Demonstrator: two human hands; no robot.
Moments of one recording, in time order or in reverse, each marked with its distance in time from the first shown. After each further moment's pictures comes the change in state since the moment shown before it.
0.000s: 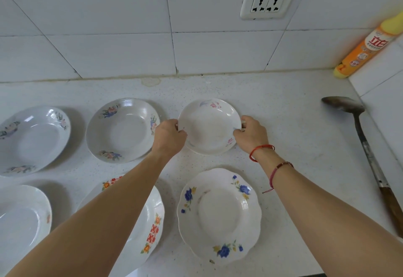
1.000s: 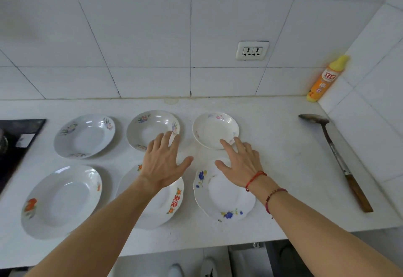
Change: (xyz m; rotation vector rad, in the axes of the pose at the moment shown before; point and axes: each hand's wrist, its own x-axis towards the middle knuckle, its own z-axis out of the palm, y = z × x) left_hand -0.160 -0.043 -0.084 0.738 0.154 0.432; right_hand -0.177 -0.024 -0.003 -0.644 0.020 -0.383
